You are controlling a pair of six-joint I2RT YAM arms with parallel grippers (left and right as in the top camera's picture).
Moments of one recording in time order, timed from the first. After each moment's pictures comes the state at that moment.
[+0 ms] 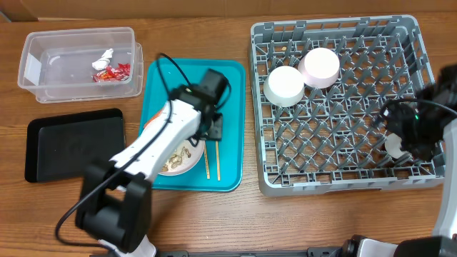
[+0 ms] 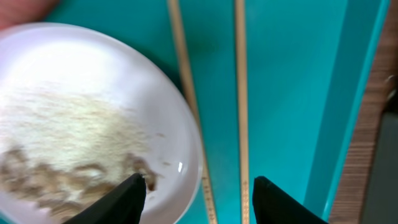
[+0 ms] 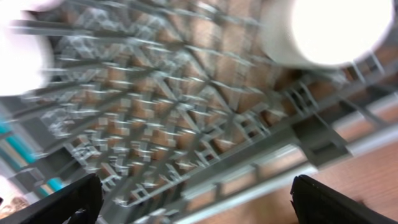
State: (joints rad) left arm -0.43 1.80 1.35 -0.98 -0.08 -0.42; right arm -0.32 1.46 1.46 -1.40 -0.16 0.25
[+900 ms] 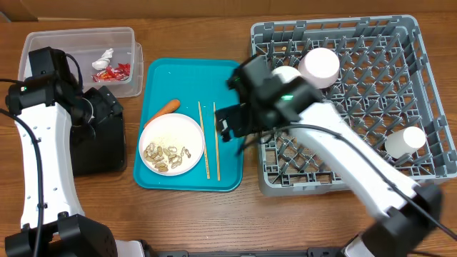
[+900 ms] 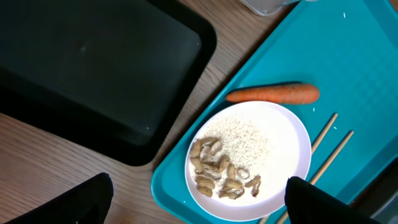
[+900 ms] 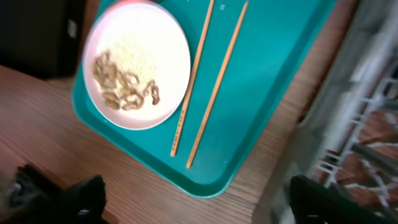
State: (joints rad) left arm 0.30 1.59 1.52 -1.24 0.08 -0.41; right arm 0.68 1.75 1.64 -1.08 -0.19 0.35
